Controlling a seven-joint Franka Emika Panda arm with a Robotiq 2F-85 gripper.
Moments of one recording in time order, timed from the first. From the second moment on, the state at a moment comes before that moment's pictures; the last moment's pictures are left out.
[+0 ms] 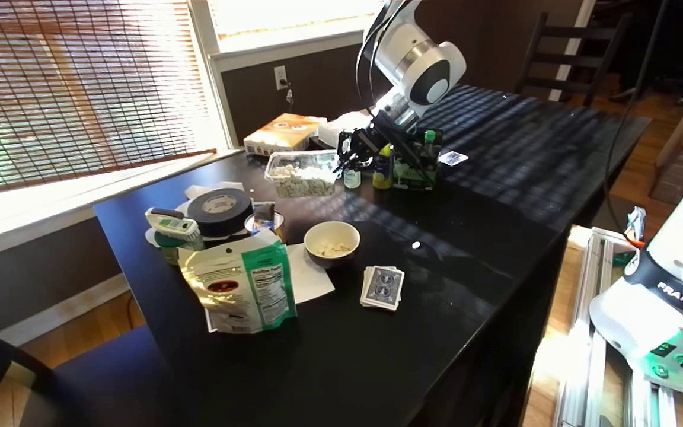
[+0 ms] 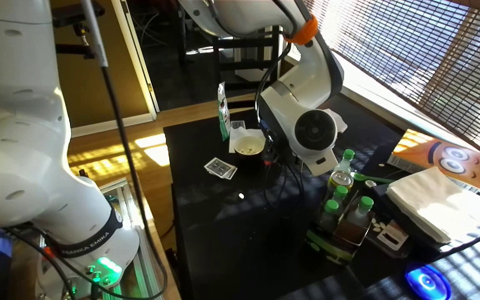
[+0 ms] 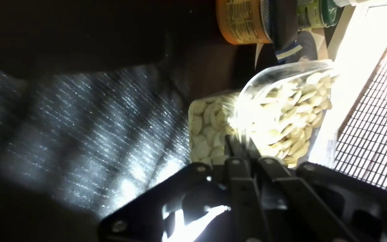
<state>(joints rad) -0.11 0.37 -0.09 -2.21 1.58 2.49 -0.65</state>
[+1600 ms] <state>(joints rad) 0.03 0.32 -0.07 -2.27 1.49 2.83 -0.91</state>
